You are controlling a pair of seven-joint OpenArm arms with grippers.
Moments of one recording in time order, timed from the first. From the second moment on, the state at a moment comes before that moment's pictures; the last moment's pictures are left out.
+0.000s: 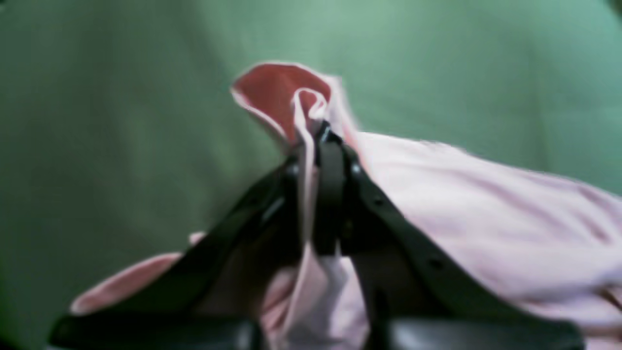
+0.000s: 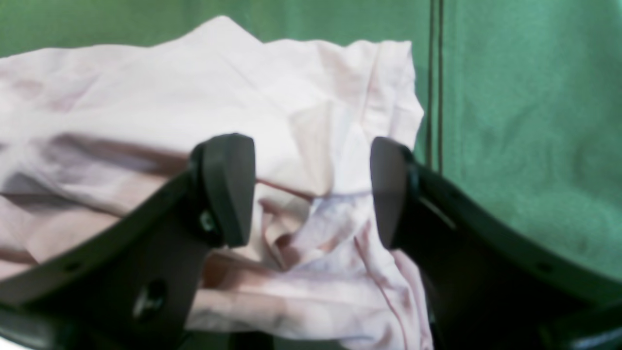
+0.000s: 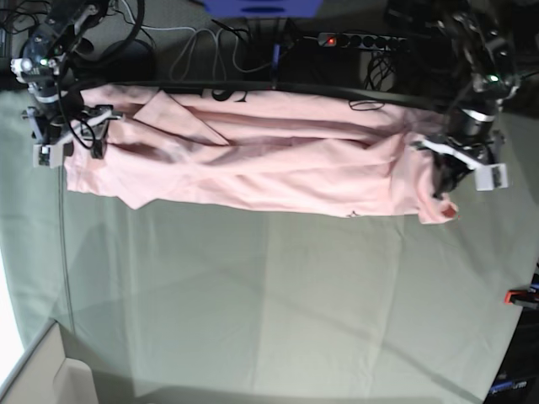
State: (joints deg) left arm 19.7 -1.7 -26.4 98.9 -20.0 -24.8 25.7; right arm -16.2 -8.9 45.6 99.3 -1.5 39.6 -31.9
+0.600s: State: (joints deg) left arm 17.6 8.3 -2.6 94.5 -4.4 -23.9 25.1; right arm -16.3 -8.9 44.1 99.3 -1.5 39.6 -31.9
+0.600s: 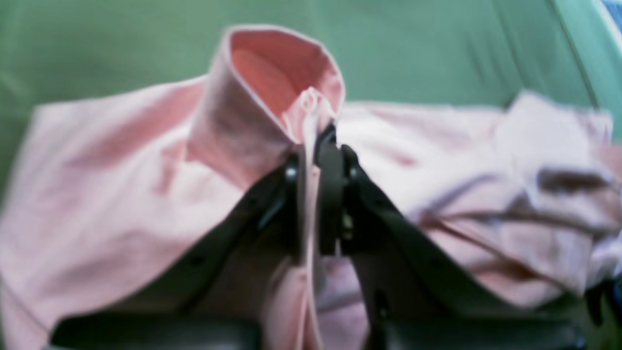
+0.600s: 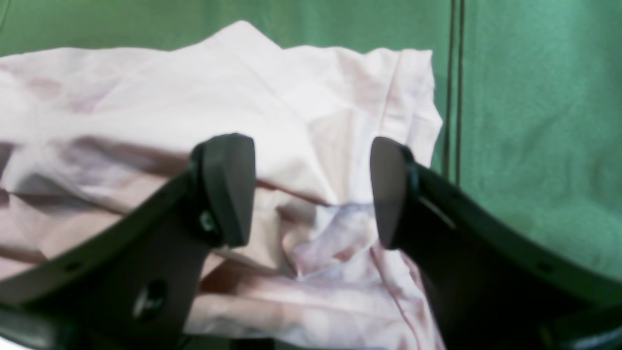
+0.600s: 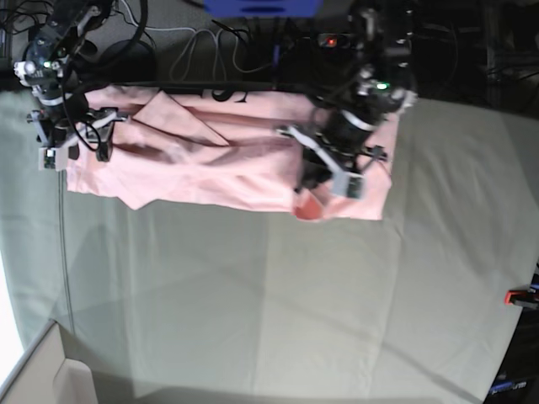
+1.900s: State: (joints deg) left arm 12.2 7.4 9.8 92.0 -15.6 -24.6 25.3; right arm -16.1 -8.7 43.9 99.3 -1.6 39.6 -31.9
